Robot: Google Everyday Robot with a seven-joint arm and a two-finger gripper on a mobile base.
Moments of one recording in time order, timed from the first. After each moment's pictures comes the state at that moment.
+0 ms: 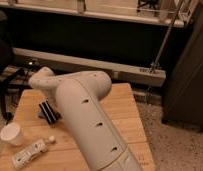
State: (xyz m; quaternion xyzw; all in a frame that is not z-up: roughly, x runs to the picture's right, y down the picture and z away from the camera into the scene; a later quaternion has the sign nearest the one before) arm -0.235 0.129 0.894 -0.34 0.22 0.23 0.88
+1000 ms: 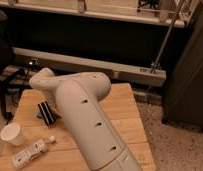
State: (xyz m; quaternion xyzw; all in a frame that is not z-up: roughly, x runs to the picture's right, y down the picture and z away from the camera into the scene) arm -0.236 0.134 0.897 -0.36 0.22 0.22 0.88
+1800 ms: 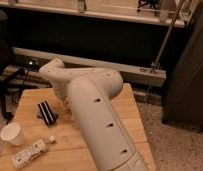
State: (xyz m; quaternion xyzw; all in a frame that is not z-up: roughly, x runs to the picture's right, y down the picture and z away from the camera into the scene) arm -0.190 0.069 0.879 -0.34 0.21 0.33 0.86
